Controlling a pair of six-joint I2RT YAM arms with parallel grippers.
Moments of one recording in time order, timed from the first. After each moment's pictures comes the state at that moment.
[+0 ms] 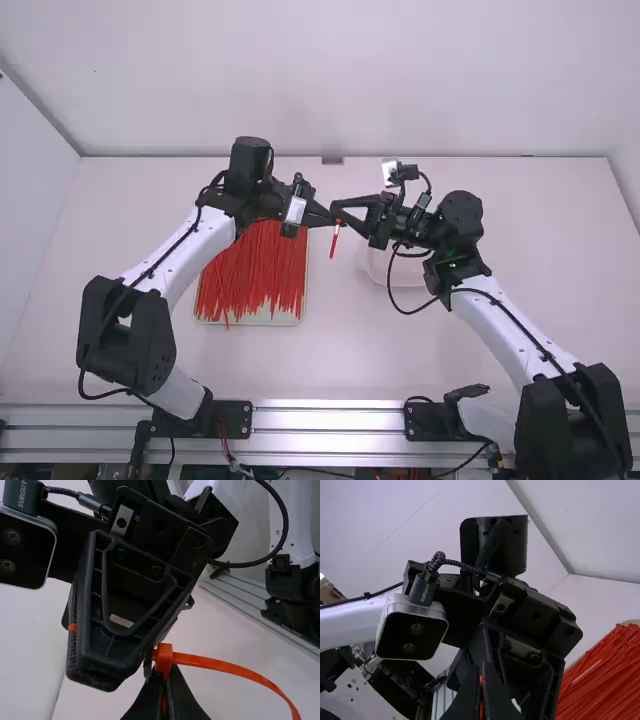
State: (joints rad) left arm -0.26 1.65 1.26 -0.20 1.54 1.07; right arm 0.30 1.31 0.78 0.69 -1.04 0.79
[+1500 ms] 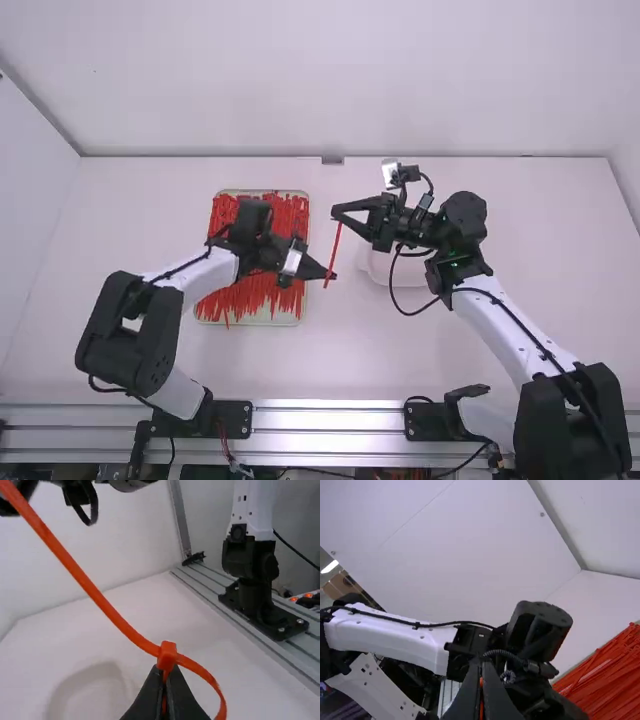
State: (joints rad) left arm -0.26 1.65 0.83 -0.05 1.53 1.13; right arm 0.29 1.31 0.78 0.74 -1.11 0.81
